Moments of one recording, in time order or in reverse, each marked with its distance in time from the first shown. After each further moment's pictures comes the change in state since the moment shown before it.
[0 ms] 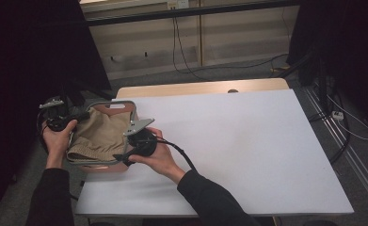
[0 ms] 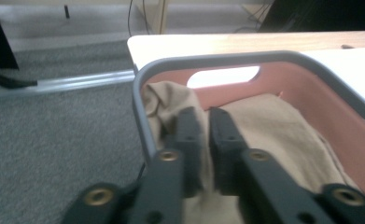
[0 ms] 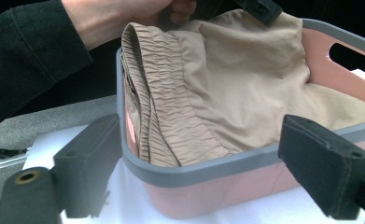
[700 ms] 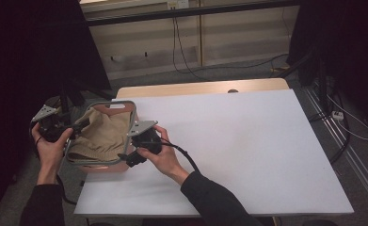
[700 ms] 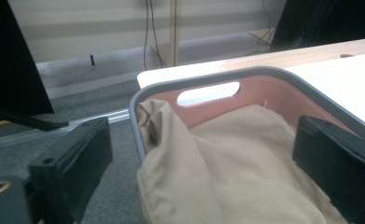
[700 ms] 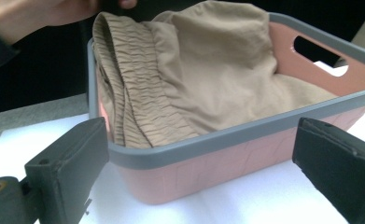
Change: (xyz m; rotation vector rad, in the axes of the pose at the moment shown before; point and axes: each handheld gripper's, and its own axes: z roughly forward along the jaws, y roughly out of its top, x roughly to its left) left arm -0.030 -0.013 -0.036 -0.123 0.072 0.134; right arm 0.001 -0.006 -0.008 0.011 -0.116 -0.005
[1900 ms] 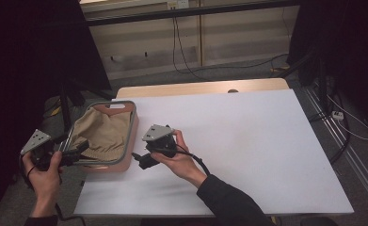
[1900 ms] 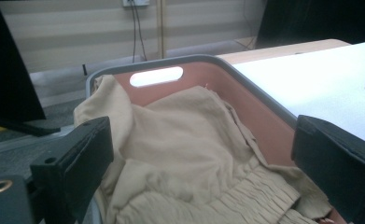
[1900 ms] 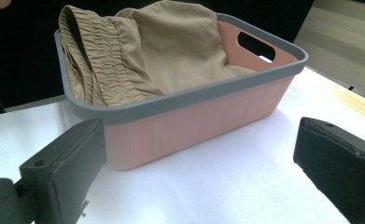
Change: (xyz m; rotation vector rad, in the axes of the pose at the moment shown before) left arm -0.067 -0.028 -0.072 -0.042 -0.011 0.004; right arm 0.003 -0.020 -0.042 -0.028 -0.167 -0.001
